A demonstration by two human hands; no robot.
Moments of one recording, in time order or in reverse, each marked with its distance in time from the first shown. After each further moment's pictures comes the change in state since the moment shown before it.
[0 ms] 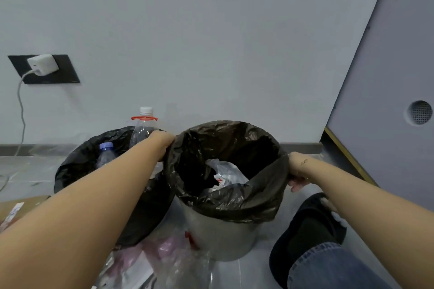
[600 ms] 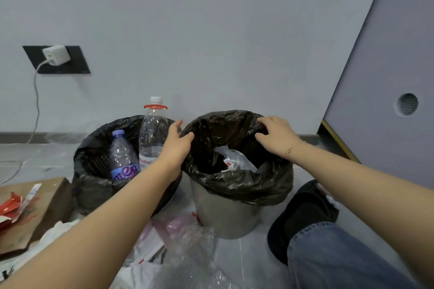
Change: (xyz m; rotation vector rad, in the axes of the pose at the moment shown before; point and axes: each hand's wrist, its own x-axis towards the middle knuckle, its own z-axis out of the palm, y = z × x) left_hand -0.104 -0.027 0.014 -0.477 -0.047 0.263; right_hand -0.048 -0.036 0.017 -0.354 0.443 -0.655
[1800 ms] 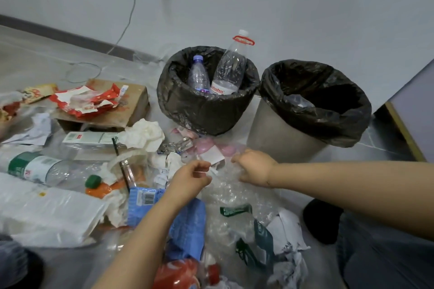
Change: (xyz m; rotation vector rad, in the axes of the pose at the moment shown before) left_hand -0.193 -0.155 -0.133 0.153 0.001 -0.228; right_hand -0.141 -0.137 0.166 -0.449 -0.547 -0.545
